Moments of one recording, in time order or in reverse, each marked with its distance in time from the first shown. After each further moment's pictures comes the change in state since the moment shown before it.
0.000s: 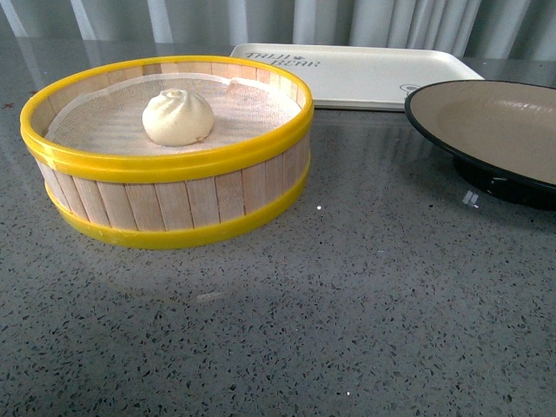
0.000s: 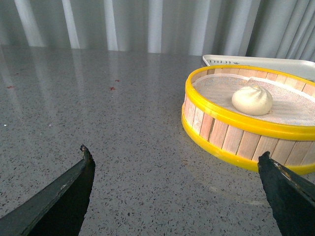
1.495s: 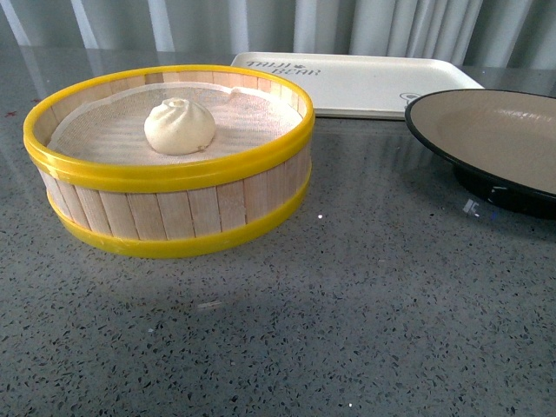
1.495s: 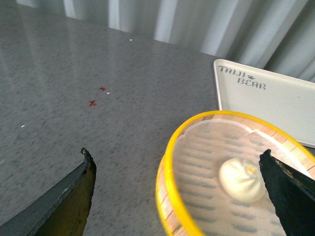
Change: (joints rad) left arm -0.273 1.062 0.709 0.136 -0.336 -0.251; right arm 0.000 0.000 0.000 0.000 0.000 0.000
